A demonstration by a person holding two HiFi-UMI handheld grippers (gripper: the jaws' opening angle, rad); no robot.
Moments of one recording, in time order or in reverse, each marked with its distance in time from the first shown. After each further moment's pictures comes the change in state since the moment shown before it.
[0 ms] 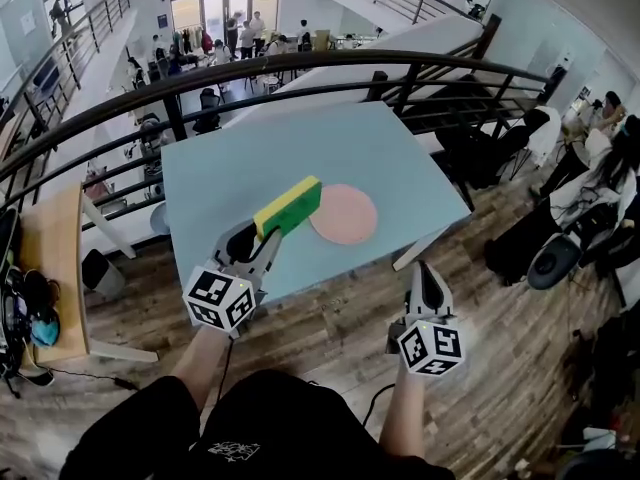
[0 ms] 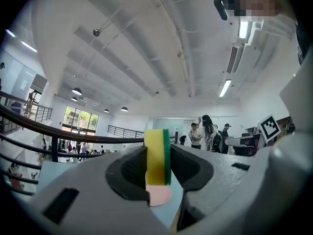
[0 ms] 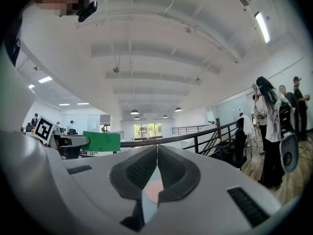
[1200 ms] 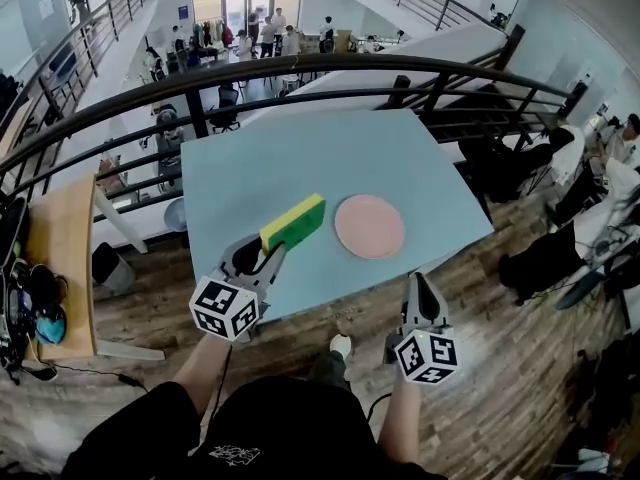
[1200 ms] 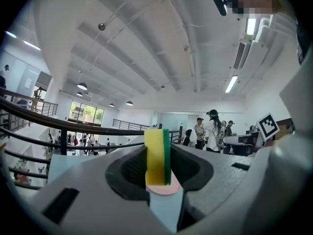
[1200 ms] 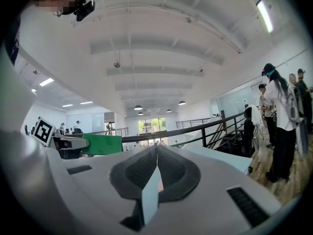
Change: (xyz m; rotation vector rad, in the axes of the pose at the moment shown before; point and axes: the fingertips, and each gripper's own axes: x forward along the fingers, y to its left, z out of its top) left arm -0.015 0.074 -0.038 -0.024 0.073 0.046; right arm 0.059 0.054 -0.046 0.030 0.067 0.048
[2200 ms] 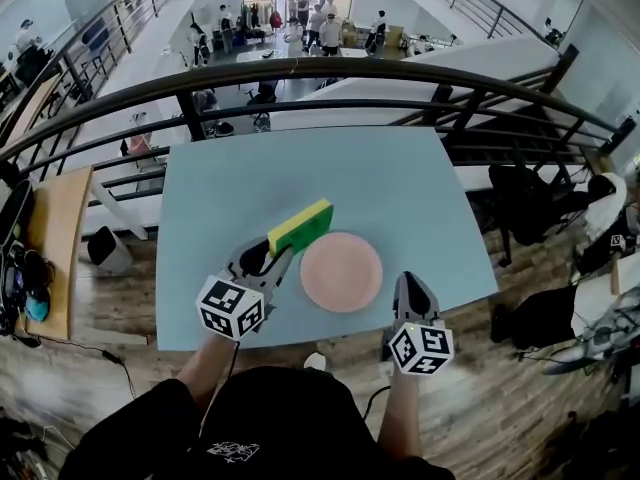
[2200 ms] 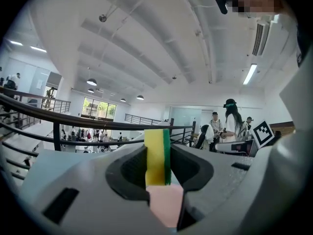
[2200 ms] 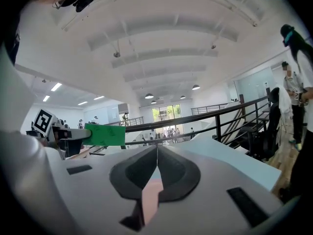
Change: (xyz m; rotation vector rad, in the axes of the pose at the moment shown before) left arm 0.239 -0.011 -0.015 -0.033 0.070 0.159; right arm 0.216 -0.178 -0.020 0.011 0.164 0.218
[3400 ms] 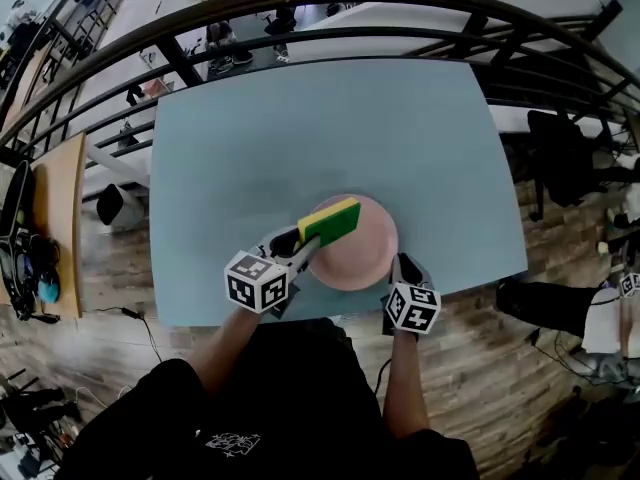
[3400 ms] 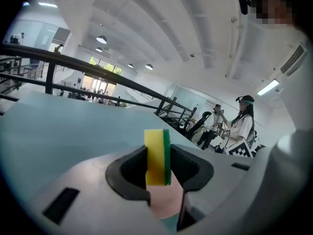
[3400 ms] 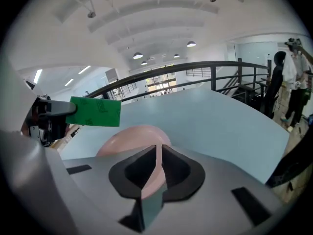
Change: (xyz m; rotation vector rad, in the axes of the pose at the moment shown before) left arm 0.108 -0.001 -0.149 -0.282 0.326 -0.053; right arm 0.096 -0.081 -0.198 0.089 0.493 -0.055
